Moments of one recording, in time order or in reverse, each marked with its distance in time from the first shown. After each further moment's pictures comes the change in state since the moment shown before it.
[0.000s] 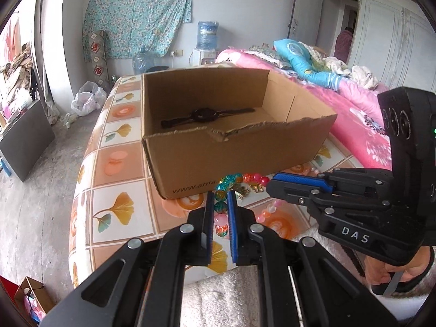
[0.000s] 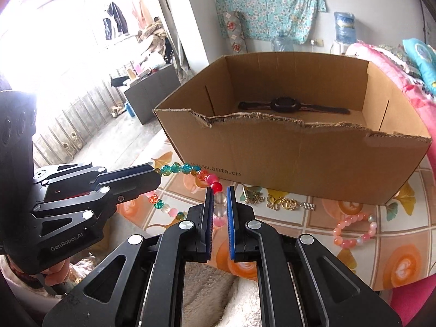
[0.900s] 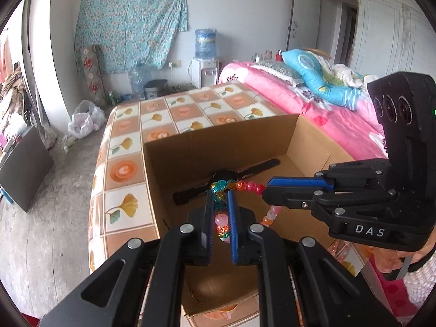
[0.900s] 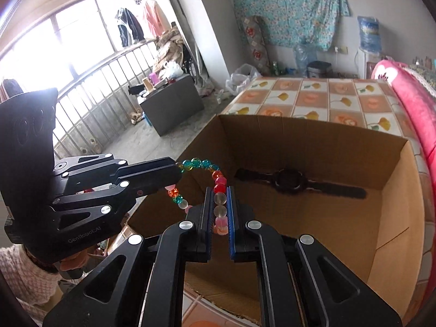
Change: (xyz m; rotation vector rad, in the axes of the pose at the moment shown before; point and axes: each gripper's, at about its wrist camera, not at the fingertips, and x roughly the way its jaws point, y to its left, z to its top) left arm 0.077 0.045 0.122 0.045 0.013 0.023; right arm 0.073 -0.045 0.117 -0.048 0.068 0.123
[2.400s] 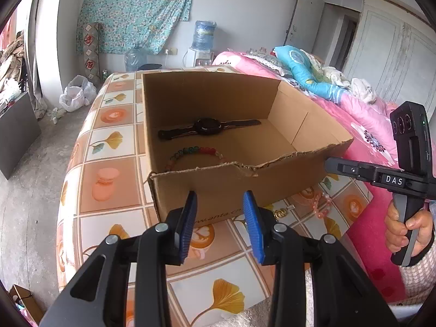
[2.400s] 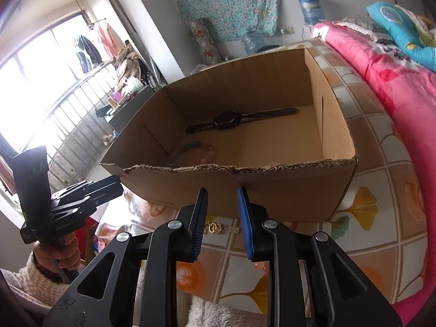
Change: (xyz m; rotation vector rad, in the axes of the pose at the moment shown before) left arm -0.027 -0.014 -0.095 -0.097 -0.015 -0.092; right arm -0.083 -0.034 -0.104 0.262 -0.090 -0.127
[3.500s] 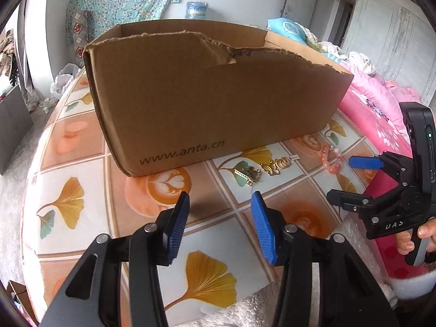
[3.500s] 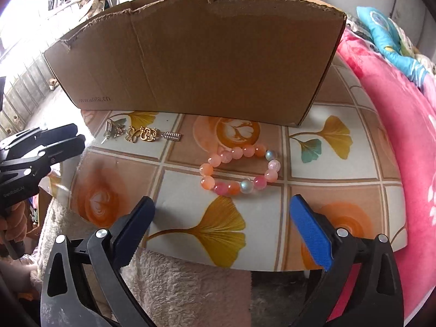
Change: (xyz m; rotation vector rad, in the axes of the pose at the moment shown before) left arm 0.052 -0.025 -0.058 0.030 0.092 -0.019; right arm 0.022 0.010 -0.092 -0.164 0.201 -0.384
